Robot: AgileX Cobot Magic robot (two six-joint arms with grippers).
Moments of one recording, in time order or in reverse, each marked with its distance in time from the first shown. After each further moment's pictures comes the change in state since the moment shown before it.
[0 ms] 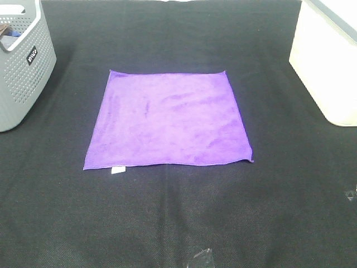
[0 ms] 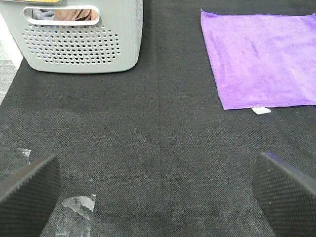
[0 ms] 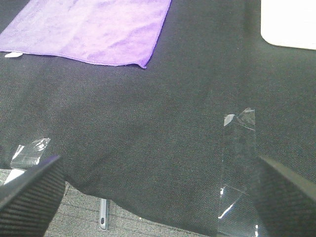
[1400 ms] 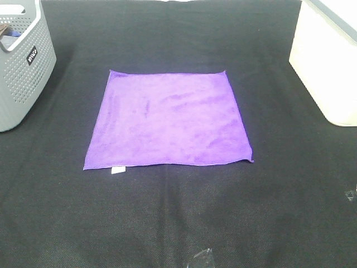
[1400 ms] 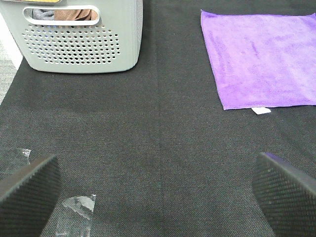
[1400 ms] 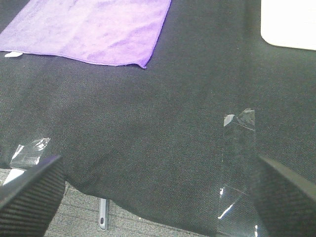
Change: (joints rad) left arm 0.000 0.000 0.000 0.000 0.000 0.000; right arm 0.000 0.000 0.000 0.000 0.000 -0.003
